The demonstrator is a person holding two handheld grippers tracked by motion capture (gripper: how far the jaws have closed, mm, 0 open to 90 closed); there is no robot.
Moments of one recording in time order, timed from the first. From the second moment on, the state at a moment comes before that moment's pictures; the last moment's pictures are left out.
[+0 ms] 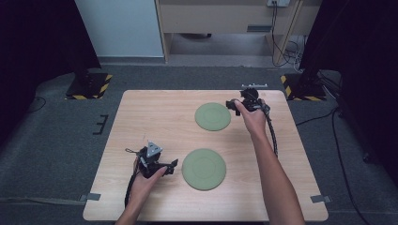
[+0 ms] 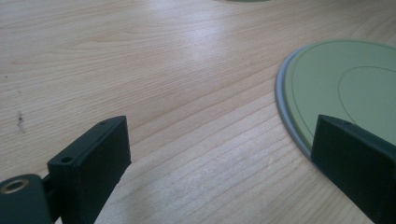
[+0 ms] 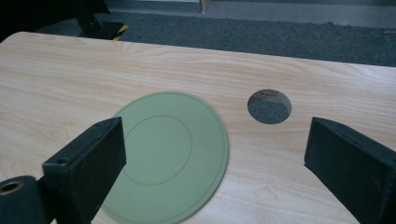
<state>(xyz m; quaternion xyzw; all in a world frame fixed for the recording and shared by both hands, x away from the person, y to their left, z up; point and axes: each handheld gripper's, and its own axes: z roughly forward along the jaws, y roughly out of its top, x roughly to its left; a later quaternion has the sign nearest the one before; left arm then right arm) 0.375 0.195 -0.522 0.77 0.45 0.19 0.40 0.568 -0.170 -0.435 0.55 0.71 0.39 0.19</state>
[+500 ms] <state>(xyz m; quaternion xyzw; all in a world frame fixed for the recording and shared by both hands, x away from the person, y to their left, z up) 0.373 0.209 -0.515 0.77 0.46 0.21 0.40 0.516 -0.195 -0.428 0.53 0.72 0.40 0.20</state>
